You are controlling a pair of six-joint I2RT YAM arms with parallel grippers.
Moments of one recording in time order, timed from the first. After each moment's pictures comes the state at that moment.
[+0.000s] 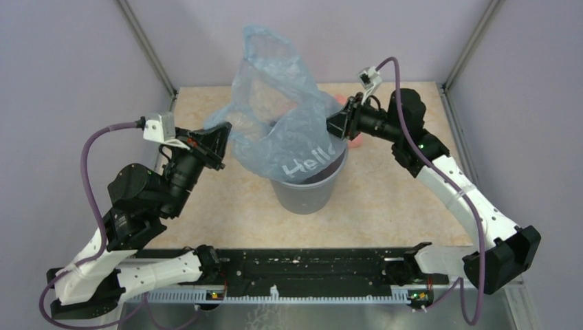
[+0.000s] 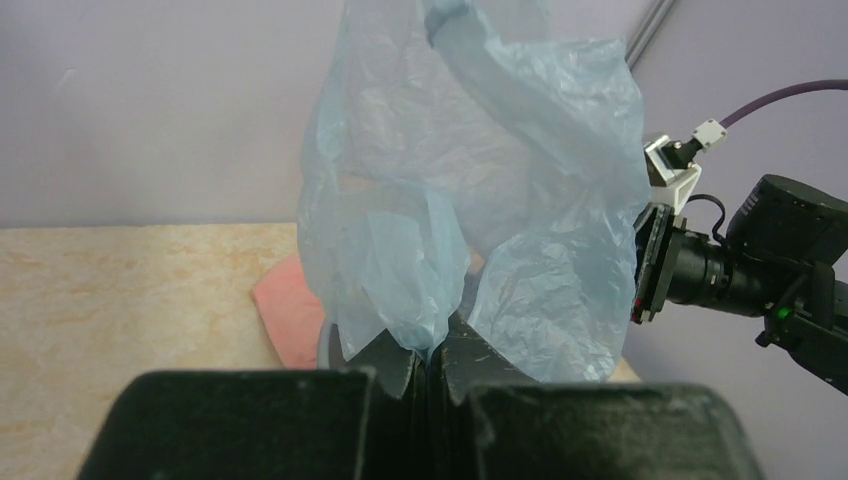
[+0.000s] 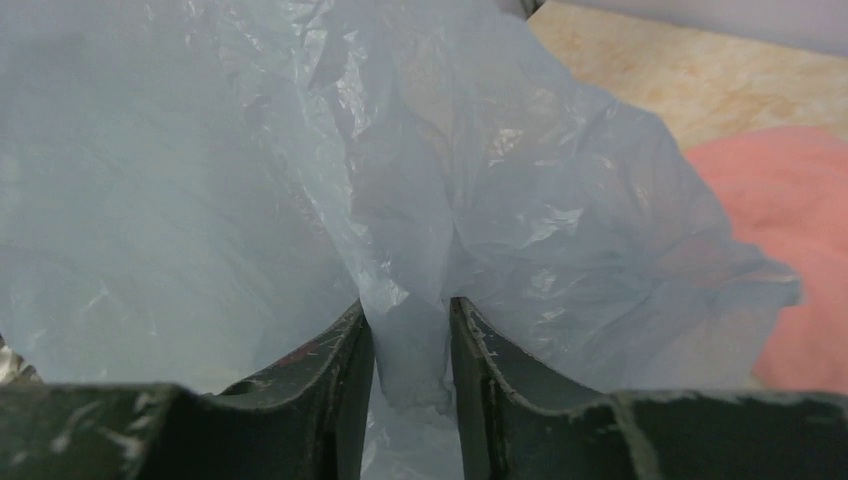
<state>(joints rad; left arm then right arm) -1.05 0.72 1.30 -0.32 -0.65 -0.22 0.47 1.22 1.24 -0.12 -0.56 0.44</state>
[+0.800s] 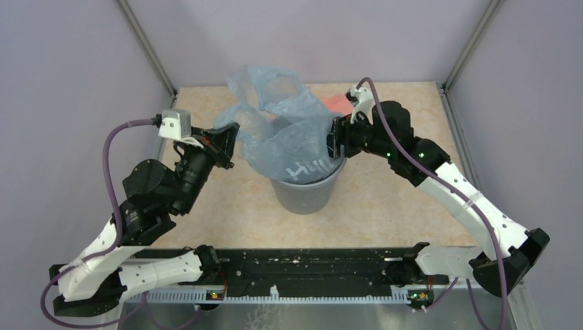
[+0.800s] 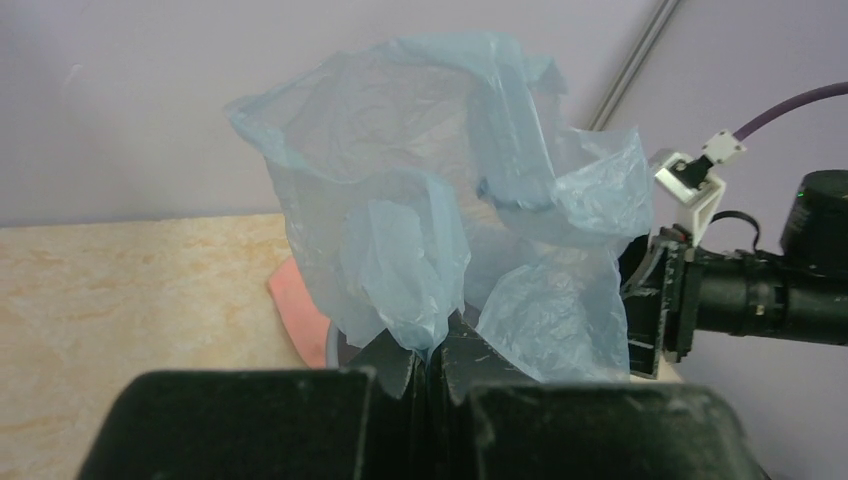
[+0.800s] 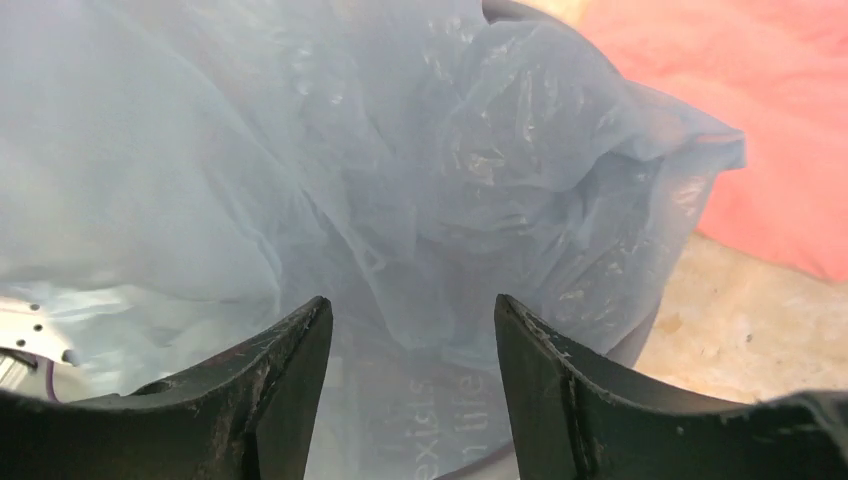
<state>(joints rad) -1.05 0.76 1.28 -0.31 -0.65 -0.19 0.68 1.19 1.29 -0.49 -0.18 0.32</state>
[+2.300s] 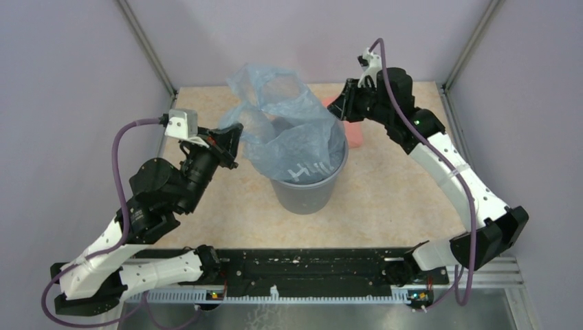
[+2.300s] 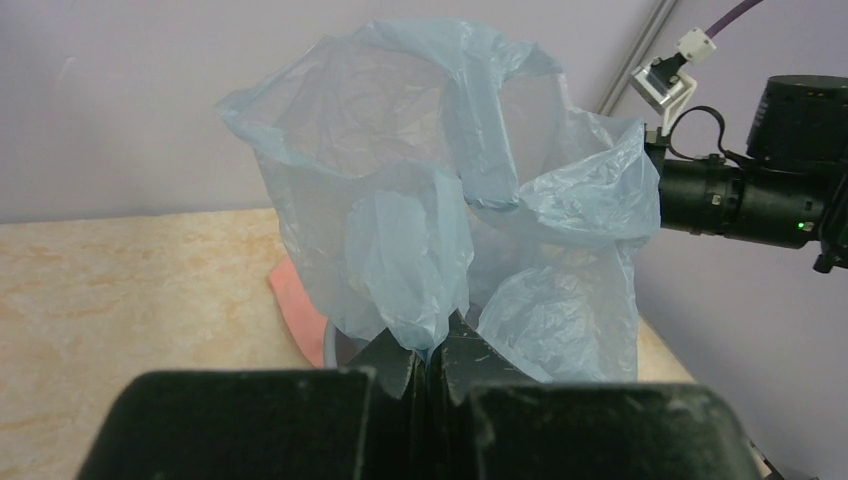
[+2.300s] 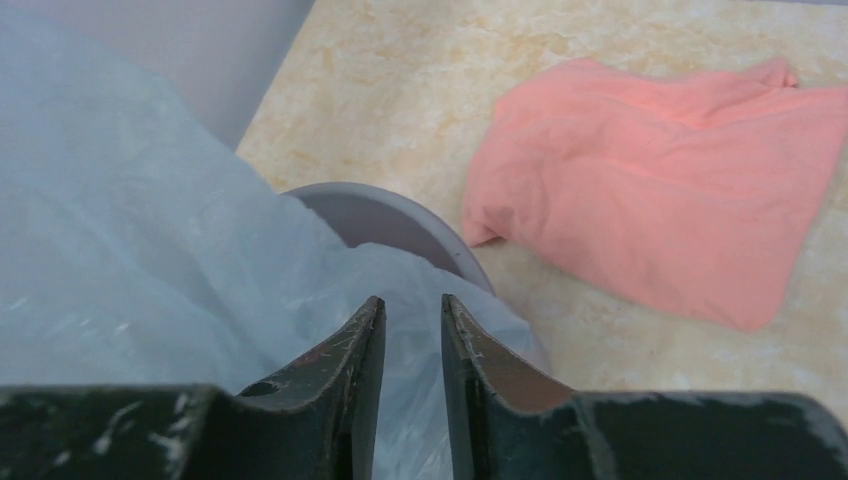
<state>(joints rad) -1.05 0.77 1.27 -0.31 -0.65 -0.19 0.51 1.41 1.54 -0.48 -0.16 0.38</state>
